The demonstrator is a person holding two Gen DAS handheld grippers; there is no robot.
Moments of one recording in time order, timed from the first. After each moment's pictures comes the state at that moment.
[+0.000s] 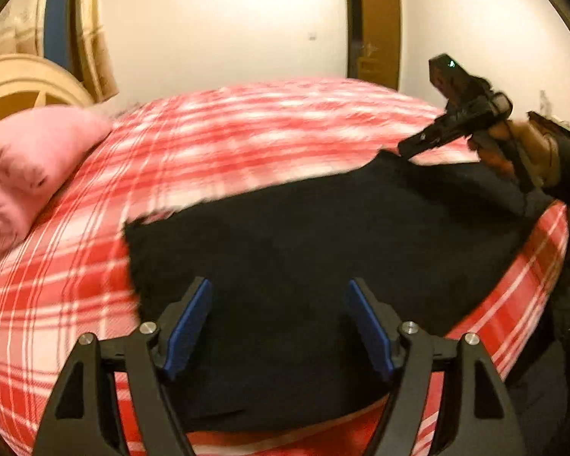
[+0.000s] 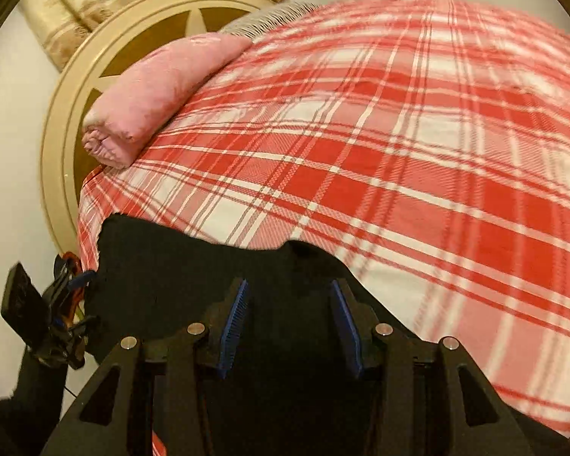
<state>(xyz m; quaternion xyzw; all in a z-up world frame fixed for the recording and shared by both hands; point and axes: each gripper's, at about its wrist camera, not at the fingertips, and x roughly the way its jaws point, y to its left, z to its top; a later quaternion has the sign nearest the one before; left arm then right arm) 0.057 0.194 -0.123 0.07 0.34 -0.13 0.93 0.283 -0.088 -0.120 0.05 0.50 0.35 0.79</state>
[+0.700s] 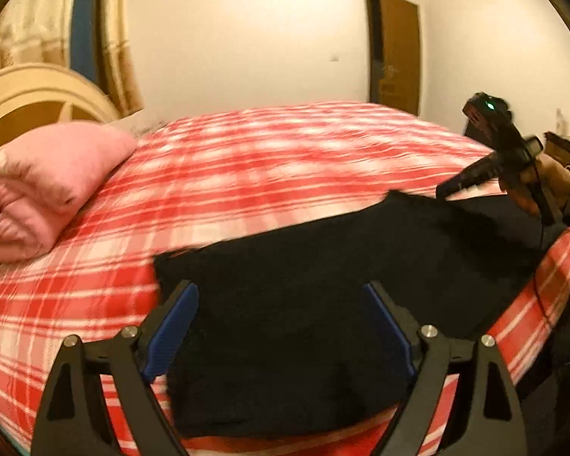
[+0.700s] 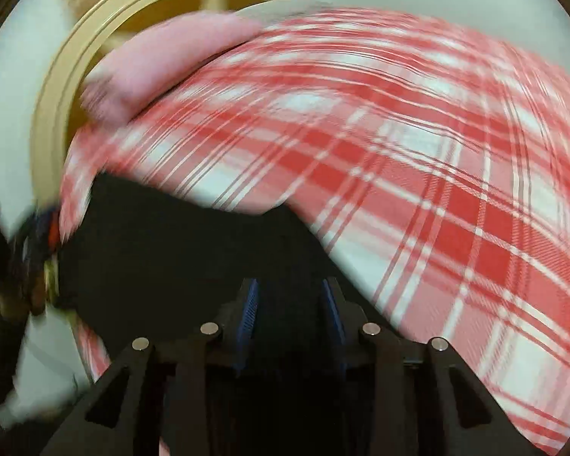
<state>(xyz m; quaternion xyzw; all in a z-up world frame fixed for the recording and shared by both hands) 0.048 0.171 -0.085 0.05 0.29 -0.11 0.95 0.229 -0.104 -0.095 -0.08 0.47 0.36 0.80</state>
